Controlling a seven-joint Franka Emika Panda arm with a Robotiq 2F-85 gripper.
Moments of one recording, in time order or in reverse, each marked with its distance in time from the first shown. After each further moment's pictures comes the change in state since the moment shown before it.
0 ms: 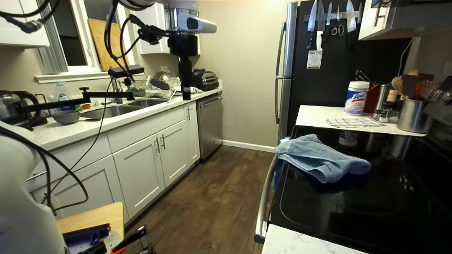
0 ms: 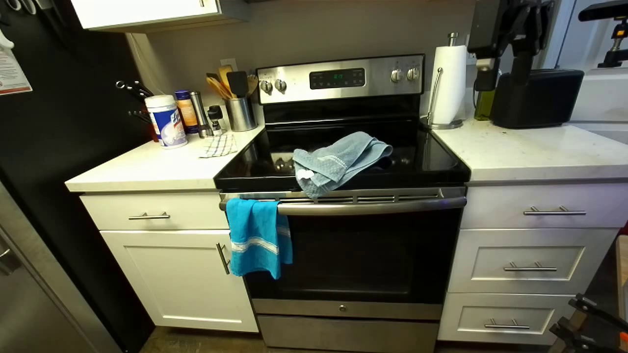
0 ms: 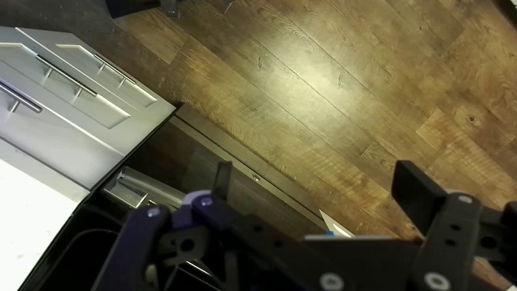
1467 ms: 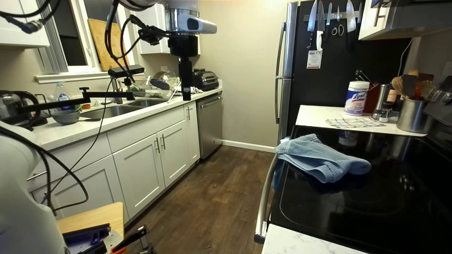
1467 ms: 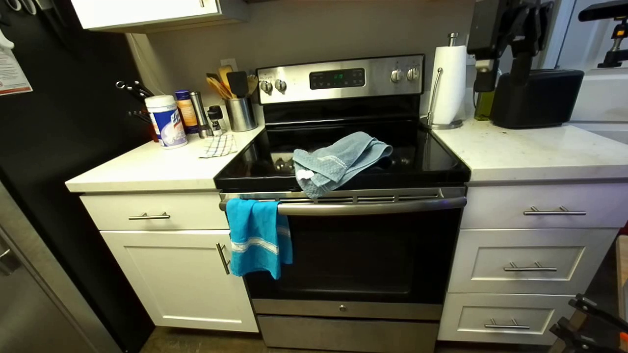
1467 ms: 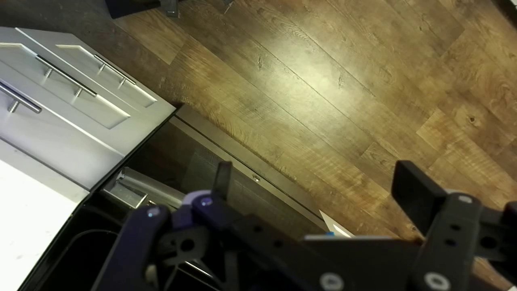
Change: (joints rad) arm 0.000 0.004 0.000 0.000 0.000 0.002 0.000
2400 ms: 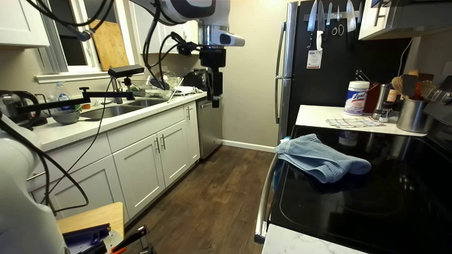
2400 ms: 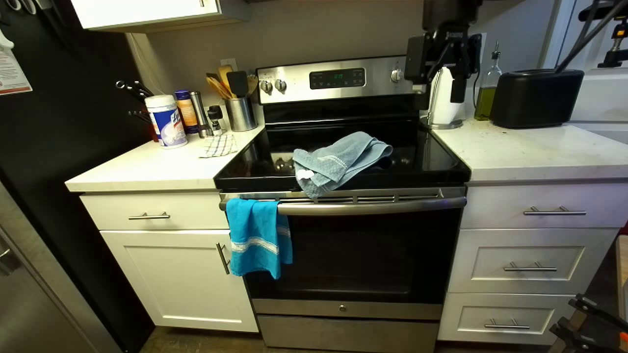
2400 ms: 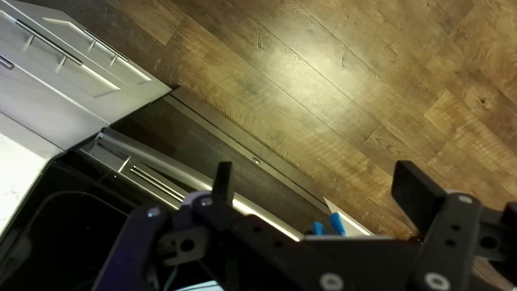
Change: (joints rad) arm -0.014 0.256 -0.011 0.151 -0.053 0.099 0.000
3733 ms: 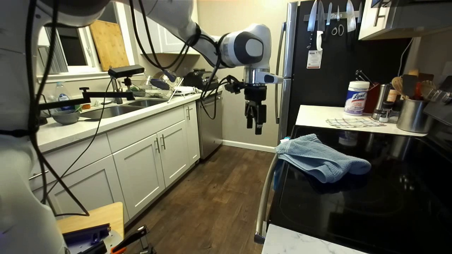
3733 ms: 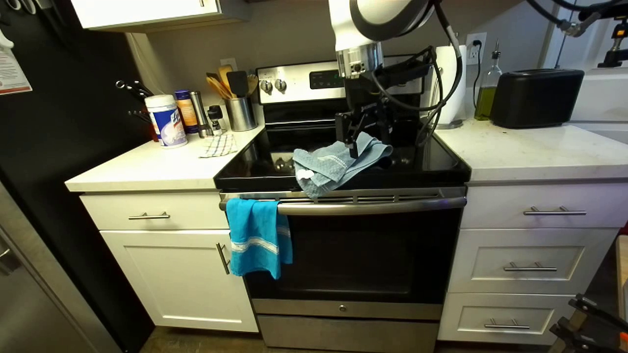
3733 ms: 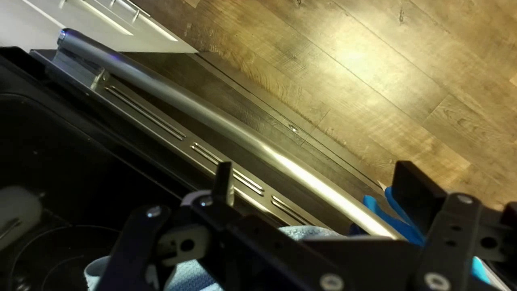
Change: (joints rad) arm 0.097 0.549 -0.107 0.387 -0.204 0.089 0.107
